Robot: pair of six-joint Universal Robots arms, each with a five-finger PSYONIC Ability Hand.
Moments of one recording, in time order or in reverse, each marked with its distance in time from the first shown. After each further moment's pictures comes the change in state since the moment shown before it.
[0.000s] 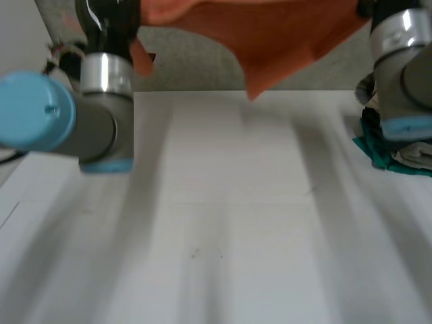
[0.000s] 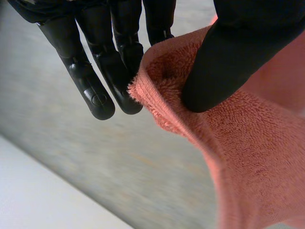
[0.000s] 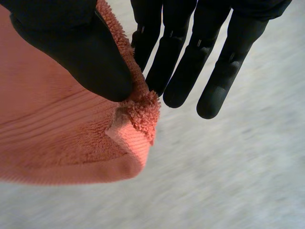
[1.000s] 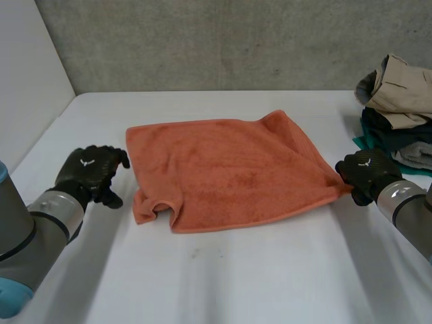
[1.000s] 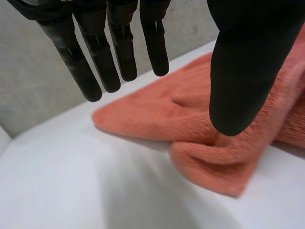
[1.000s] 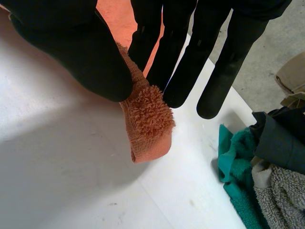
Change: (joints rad) left arm 0.265 0.291 -0.639 -0.611 0.250 -0.825; right arm -0.196 -0.097 0.698 0.350 -0.181 0.013; left_hand -0.579 -0.663 -0.661 -0.664 -0.583; right_hand 0.000 0.000 0.002 0.000 0.000
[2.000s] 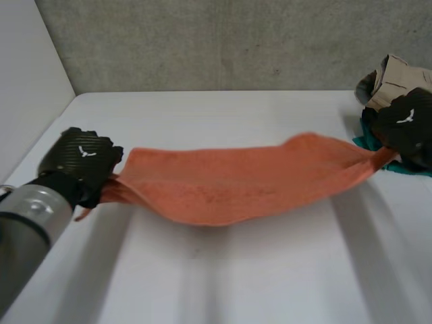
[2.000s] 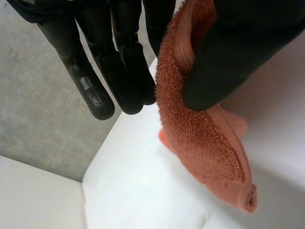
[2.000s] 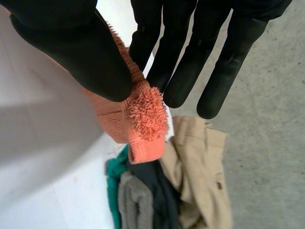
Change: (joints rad) left arm -0.139 0.243 0.087 -0.300 -0.137 0.499; right arm 0.006 -0.447 -0.077 0.375 0.034 -0.370; left_hand 0.570 0.658 0.657 0.660 0.596; right_hand 0.000 0.000 0.000 0.000 0.000
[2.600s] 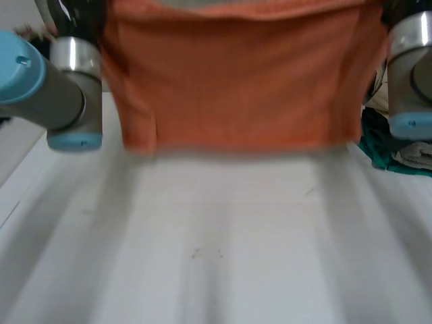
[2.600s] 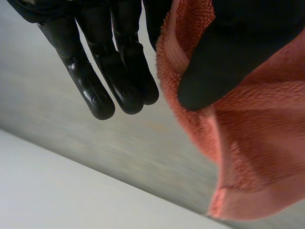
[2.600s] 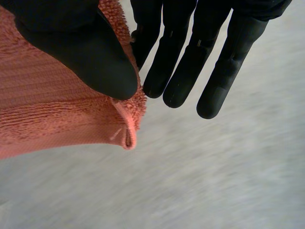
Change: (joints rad) left arm 0.006 -0.609 0.776 0.714 -0.074 0.414; right arm 0.149 0.567 -0.672 -0.700 0.238 0.019; left_hand 0.007 0.005 0.002 0.001 0.024; right_hand 0.000 0.000 0.000 0.000 0.027
